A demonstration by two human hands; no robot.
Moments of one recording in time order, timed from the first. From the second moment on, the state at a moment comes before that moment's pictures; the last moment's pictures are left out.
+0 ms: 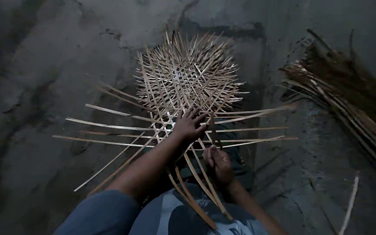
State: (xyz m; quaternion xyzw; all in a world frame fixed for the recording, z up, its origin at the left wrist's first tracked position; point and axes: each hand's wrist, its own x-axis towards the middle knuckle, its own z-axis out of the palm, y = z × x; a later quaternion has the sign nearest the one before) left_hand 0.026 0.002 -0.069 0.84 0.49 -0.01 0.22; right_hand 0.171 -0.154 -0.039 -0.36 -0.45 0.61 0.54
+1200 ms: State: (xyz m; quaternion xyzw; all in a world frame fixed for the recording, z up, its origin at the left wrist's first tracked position) left_hand 0.022 0.001 -0.067 0.85 0.49 0.01 0.20; right_hand 0.219 -0.136 -0.017 -0.32 -0.67 0.49 0.46
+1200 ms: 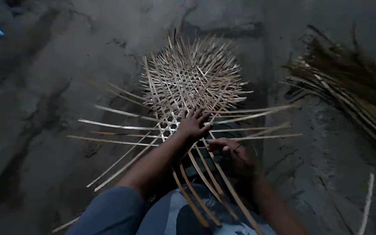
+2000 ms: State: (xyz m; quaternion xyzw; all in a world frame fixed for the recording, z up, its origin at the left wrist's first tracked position) left_hand 0.027 0.009 -0.070 0.84 0.50 -0.02 0.22; right_hand 0.205 -0.142 -0.012 -0.42 -0.50 0.61 0.45
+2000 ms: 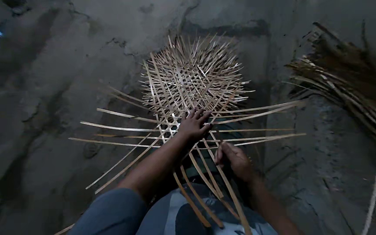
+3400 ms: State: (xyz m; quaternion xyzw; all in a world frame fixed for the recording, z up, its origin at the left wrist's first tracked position) left_hand -0.011 0.013 -0.055 0.79 0.54 0.01 0.29; right_hand 0.191 -0.149 -0.030 -0.29 -0.79 0.35 0.40
